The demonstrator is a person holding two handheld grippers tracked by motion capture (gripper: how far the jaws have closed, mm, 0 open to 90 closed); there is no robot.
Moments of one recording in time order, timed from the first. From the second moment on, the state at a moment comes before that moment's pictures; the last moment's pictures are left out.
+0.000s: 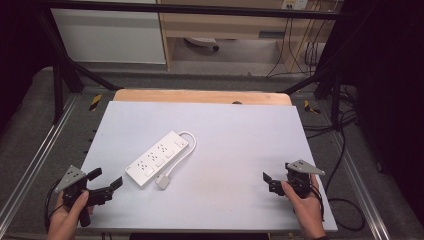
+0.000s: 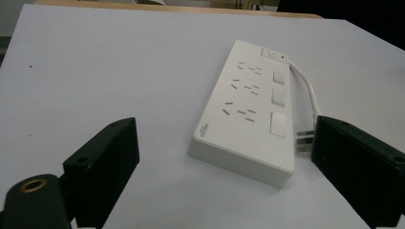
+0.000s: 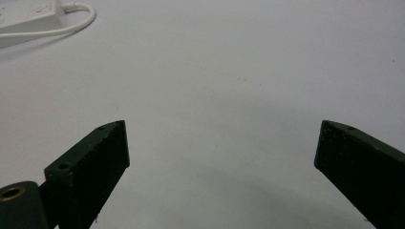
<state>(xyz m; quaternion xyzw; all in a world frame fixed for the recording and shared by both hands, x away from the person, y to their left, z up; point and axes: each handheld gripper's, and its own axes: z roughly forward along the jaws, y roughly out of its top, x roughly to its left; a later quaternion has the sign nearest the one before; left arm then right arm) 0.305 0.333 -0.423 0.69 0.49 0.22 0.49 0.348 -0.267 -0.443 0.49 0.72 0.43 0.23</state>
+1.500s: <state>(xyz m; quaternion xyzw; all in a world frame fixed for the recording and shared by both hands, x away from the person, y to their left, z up) 0.292 0.331 -0.391 0.68 0.44 0.22 0.54 0.340 -0.262 -0.437 0.48 0.73 0.44 0.22</state>
